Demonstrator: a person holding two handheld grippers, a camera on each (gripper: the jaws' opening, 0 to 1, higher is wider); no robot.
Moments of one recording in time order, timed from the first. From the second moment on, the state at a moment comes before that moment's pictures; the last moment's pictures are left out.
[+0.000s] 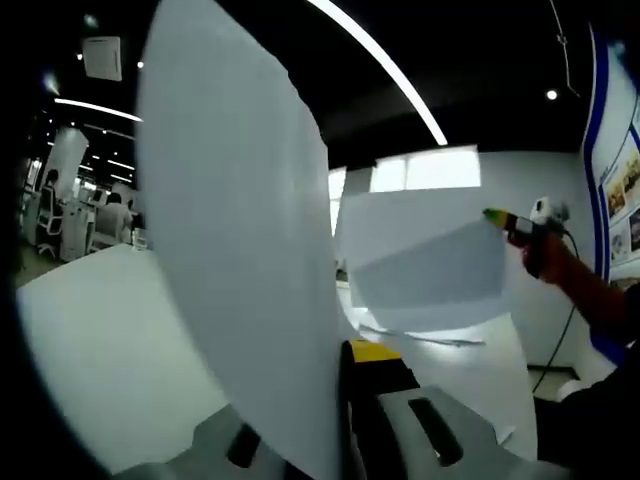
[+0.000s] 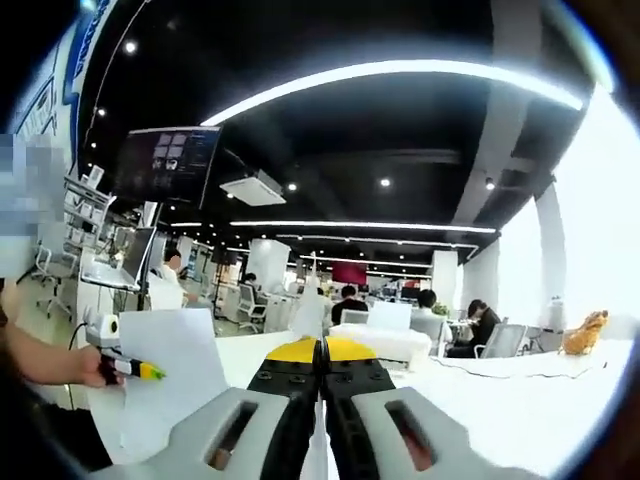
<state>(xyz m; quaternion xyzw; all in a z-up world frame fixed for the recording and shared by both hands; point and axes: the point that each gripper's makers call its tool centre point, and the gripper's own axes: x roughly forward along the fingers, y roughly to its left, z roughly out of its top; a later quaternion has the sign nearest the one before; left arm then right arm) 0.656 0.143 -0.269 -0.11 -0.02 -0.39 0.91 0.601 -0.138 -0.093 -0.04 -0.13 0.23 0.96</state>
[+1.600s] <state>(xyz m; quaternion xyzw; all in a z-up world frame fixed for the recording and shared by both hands) 0.658 0.141 -0.269 -0.10 -0.02 -0.40 0.91 0.585 -0.133 -0.176 0.03 -0.04 0.28 0.96</state>
